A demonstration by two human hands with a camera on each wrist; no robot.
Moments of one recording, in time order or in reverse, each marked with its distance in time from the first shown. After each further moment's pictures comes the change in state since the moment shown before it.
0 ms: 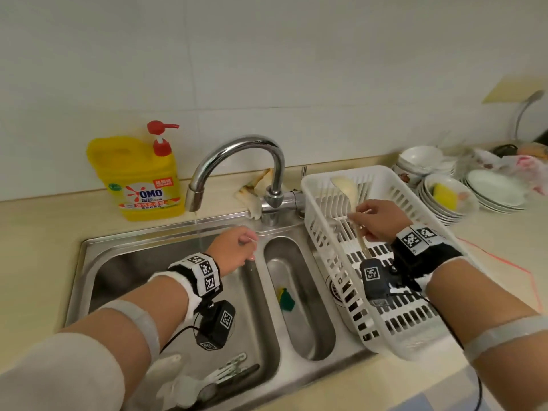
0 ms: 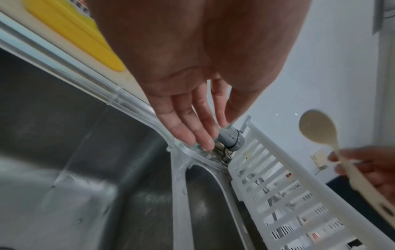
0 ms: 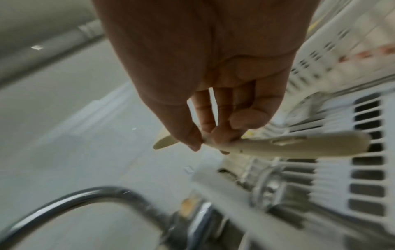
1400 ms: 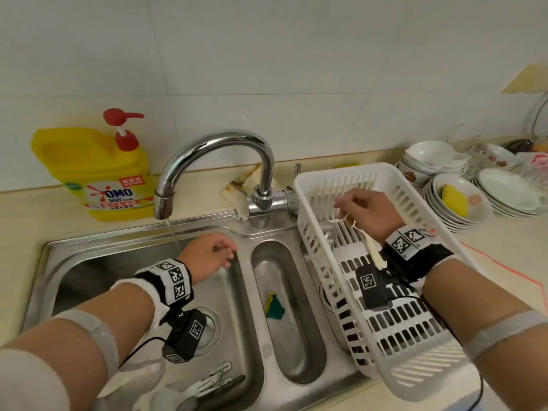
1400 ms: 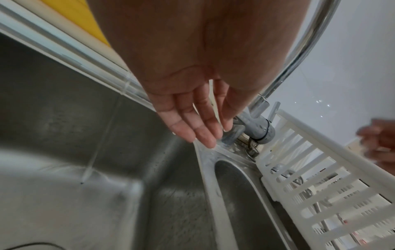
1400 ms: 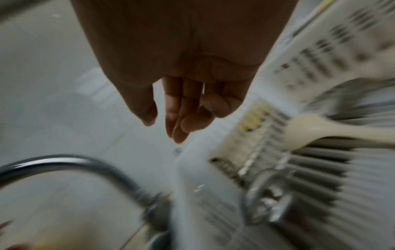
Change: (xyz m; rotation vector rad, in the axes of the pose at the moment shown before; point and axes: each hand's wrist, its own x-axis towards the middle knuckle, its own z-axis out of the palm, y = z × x) left_hand 0.037 -0.027 -0.005 0.076 -0.013 -0.058; right_hand 0.048 0.000 0.006 0.026 -0.016 -0.230
